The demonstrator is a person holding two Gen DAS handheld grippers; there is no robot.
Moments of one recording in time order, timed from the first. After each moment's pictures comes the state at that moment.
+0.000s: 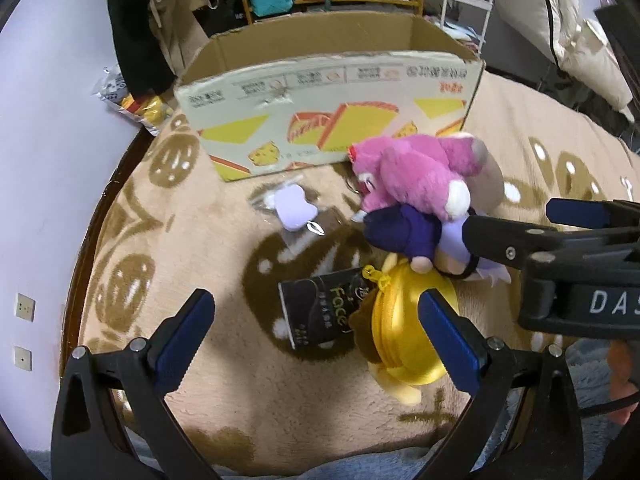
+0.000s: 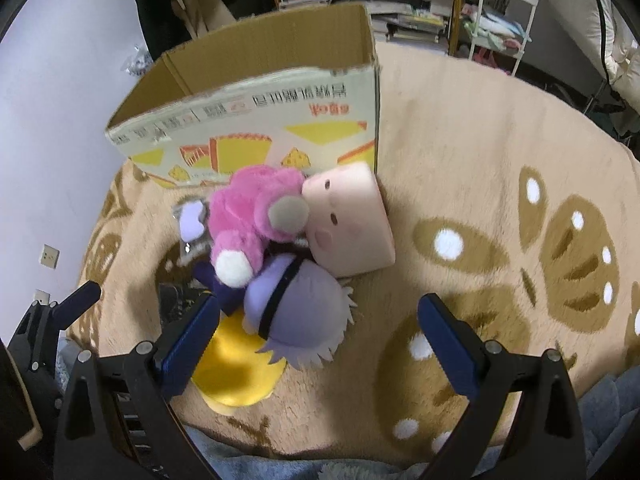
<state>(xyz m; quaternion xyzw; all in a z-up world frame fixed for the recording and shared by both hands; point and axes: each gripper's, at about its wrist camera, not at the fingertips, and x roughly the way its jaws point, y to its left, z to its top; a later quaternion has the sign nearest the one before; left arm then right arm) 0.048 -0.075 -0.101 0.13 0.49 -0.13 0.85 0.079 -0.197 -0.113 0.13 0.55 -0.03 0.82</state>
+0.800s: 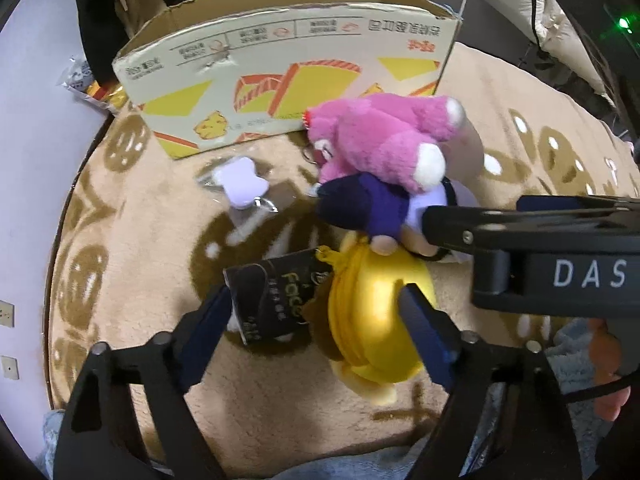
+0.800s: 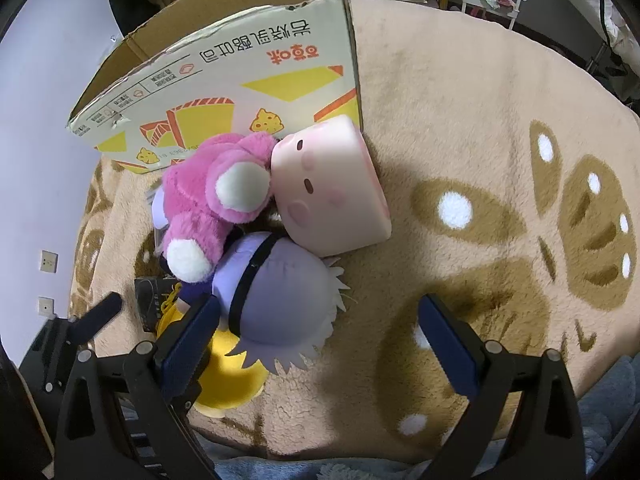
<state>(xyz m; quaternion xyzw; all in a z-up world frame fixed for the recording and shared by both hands) 0.050 -0.091 -0.123 0.13 0.53 -0.18 0.82 0.087 -0.207 -0.141 0.16 0.59 -0.03 0.79</state>
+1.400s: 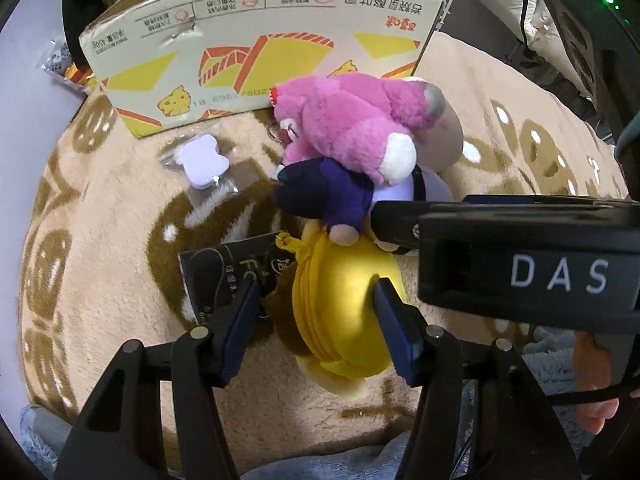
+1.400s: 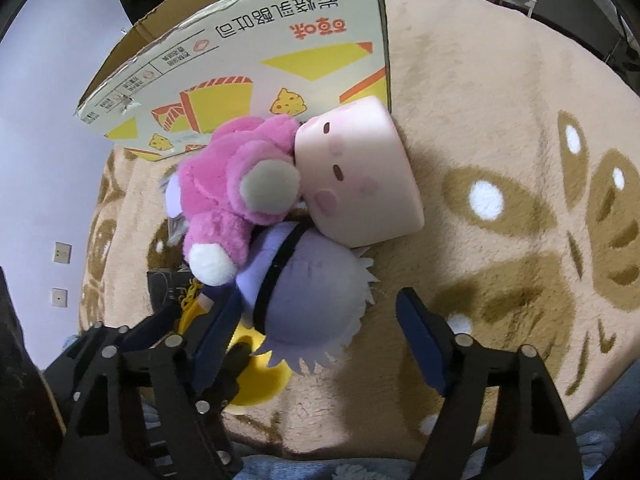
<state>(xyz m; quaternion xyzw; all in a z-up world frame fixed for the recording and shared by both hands) 0.054 -0.098 -0.137 0.09 0.56 -0.22 0.79 0.094 -0.192 -0.148 0.18 0.60 0.01 0.78</state>
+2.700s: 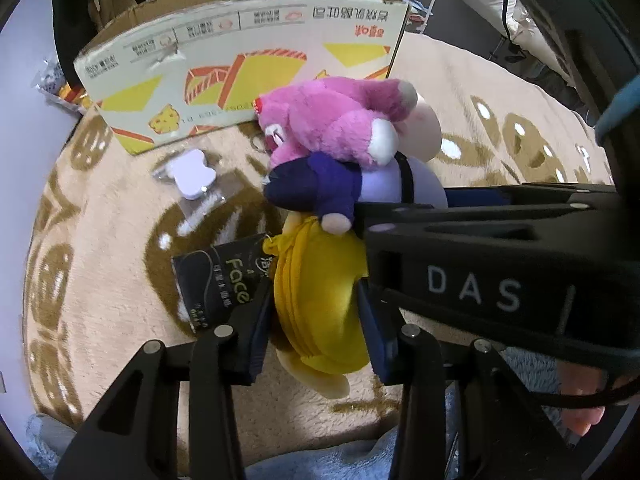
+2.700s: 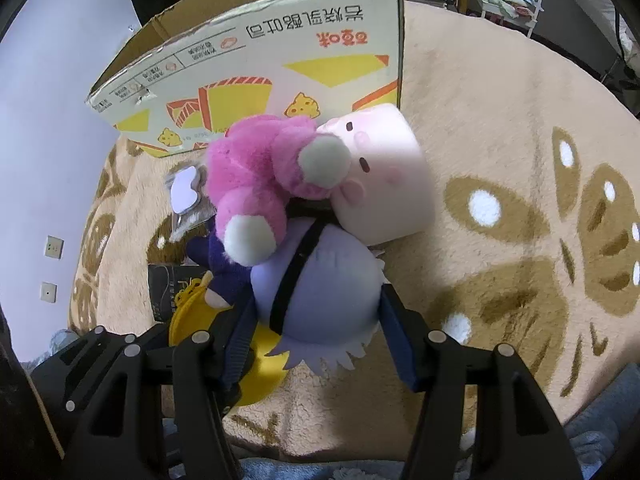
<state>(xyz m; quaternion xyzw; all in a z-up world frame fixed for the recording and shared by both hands) 0.041 -0.100 -0.125 0.11 0.54 -0.23 0.80 0.086 -0.183 -0.142 0.15 0.58 -0.01 0.80</state>
